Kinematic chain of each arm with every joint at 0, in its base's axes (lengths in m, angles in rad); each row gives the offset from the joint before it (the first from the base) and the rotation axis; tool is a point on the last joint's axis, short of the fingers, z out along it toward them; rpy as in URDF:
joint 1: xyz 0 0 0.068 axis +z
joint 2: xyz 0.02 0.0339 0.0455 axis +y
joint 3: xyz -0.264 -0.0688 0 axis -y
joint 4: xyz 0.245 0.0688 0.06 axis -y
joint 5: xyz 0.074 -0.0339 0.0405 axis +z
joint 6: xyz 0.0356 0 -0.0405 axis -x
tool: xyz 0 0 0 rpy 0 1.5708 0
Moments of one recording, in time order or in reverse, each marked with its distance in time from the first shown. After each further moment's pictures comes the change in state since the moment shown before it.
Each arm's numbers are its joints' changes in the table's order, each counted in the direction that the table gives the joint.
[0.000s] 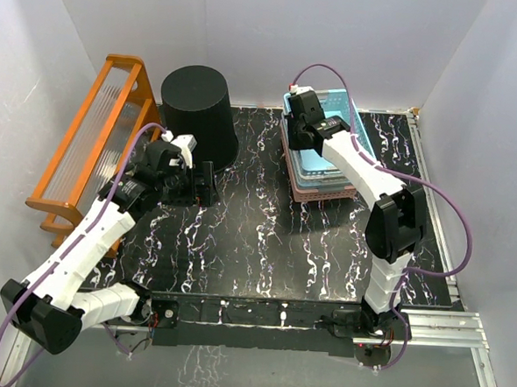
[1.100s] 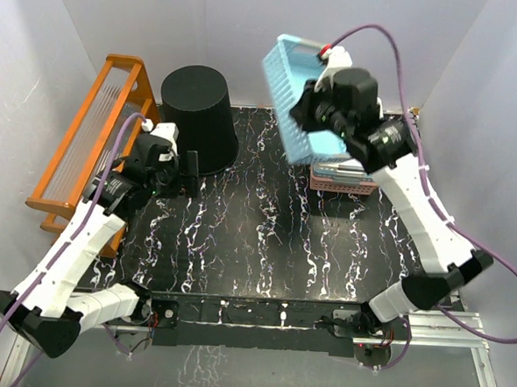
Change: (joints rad) left arm 0.000 -0.017 0.112 -0.112 0.251 -0.049; right arm 0.020 -0.332 0.179 -0.059 0.138 -0.026
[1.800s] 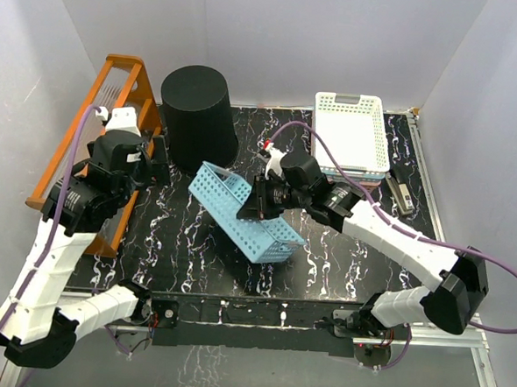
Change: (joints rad) left arm 0.002 -0.077 0.248 -0.187 0.354 -0.024; right arm 0.328 -0.225 -0.746 0.290 0.419 -0.360
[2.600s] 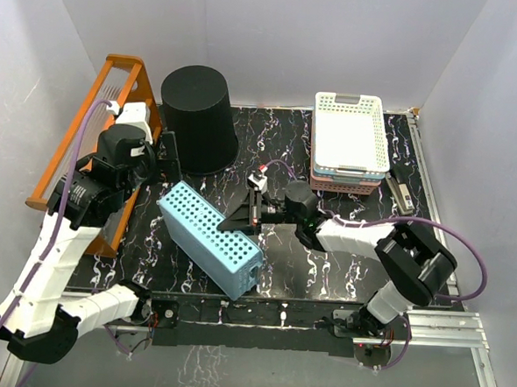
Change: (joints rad) left arm 0.000 0.028 0.005 0.066 -0.142 -0.014; right arm -0.008 0.217 -0.439 1.176 0.418 -0.832
